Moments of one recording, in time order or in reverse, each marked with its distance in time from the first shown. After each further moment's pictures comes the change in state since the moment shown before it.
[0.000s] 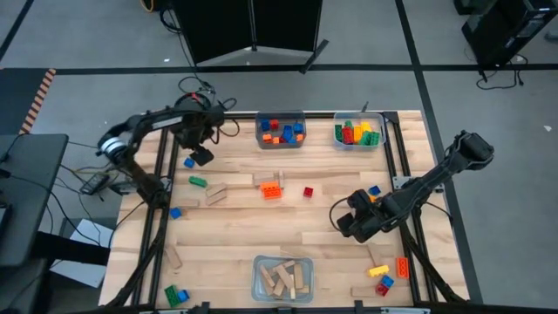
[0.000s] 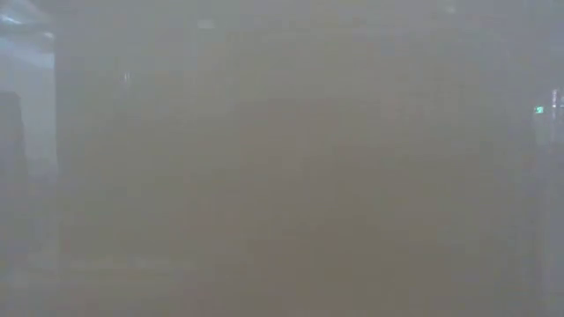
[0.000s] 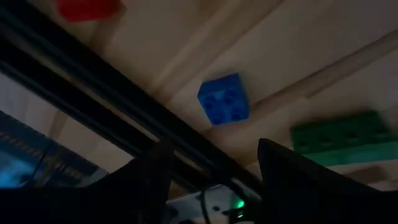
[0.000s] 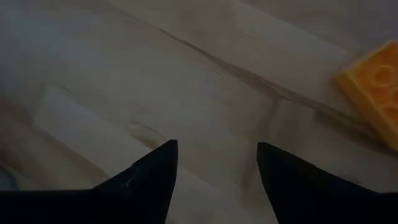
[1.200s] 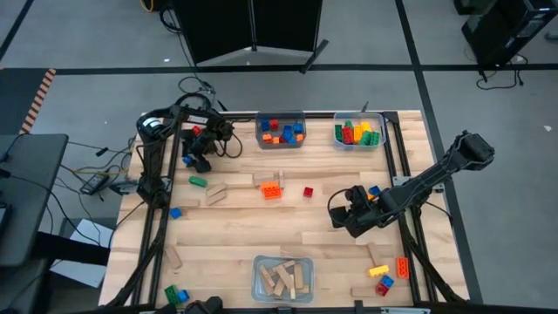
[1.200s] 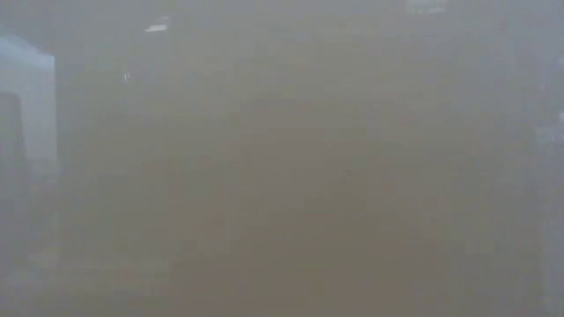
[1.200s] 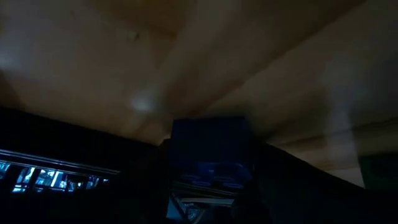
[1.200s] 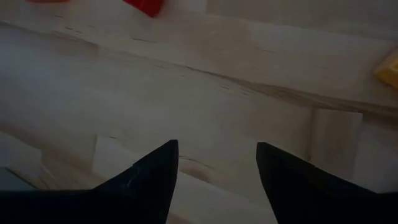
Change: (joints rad) left arm 0.015 0.406 0.000 0.054 -0.082 0.159; right arm -0.066 0.000 0.000 0.104 0.036 0.165
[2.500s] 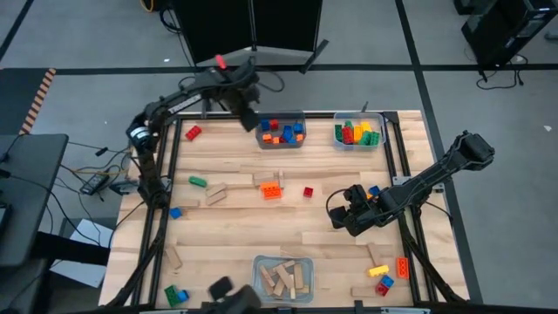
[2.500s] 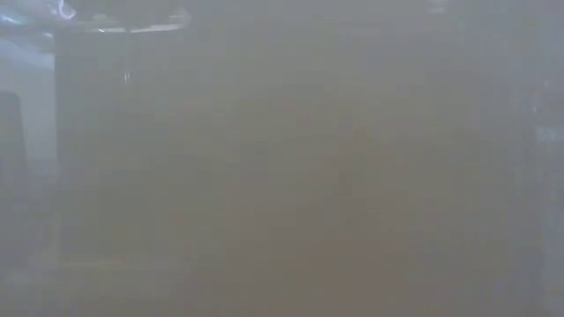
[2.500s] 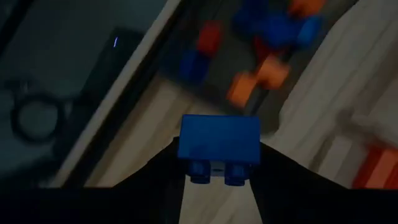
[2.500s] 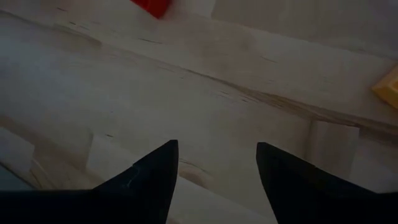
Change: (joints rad) left arm -0.149 -0.146 0.750 0.131 0.308 -0.078; right arm -0.010 0.000 0.001 -0.001 0.005 -0.078
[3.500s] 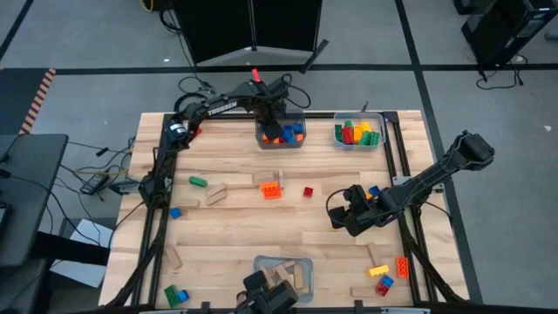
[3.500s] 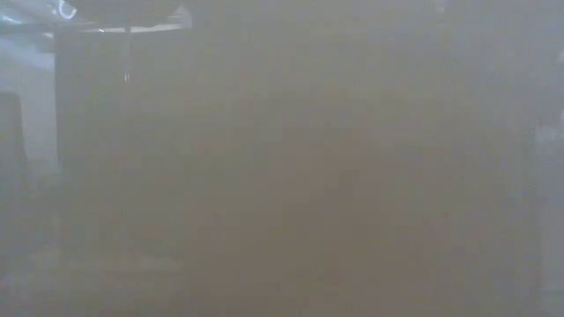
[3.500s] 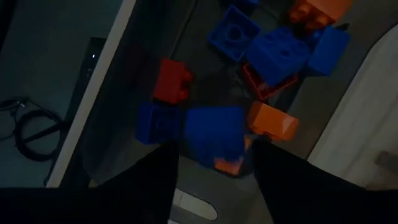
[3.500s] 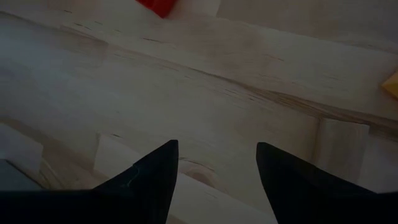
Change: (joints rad) left arm -0.085 0.342 0.213 0.053 -0.045 0.047; right arm 0.000 0.000 0.000 0.018 0.000 0.012
